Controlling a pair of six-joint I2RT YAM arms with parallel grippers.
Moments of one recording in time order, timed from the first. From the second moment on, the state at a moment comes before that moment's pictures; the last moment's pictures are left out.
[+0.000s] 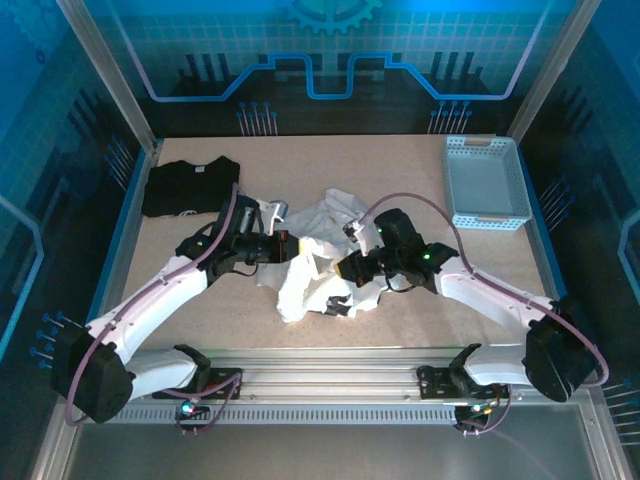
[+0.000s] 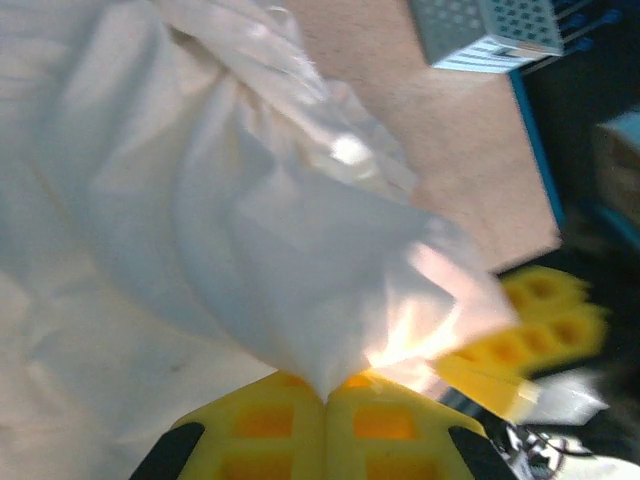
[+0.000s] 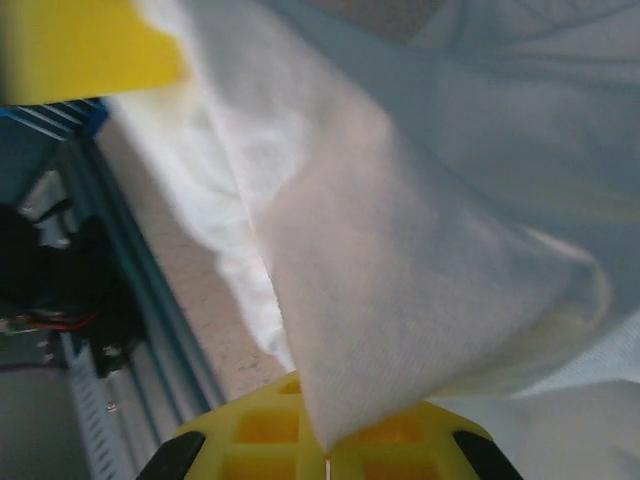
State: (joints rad) left arm -0.46 1.19 0.90 -0.44 0.41 -0.53; right arm 0.64 1.27 0.84 -0.32 -0.53 0.26
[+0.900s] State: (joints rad) left arm -0.66 1.08 0.75 -0.37 0.14 -0.43; right arm 0.51 1.21 0.81 -0.30 -0.79 0.25
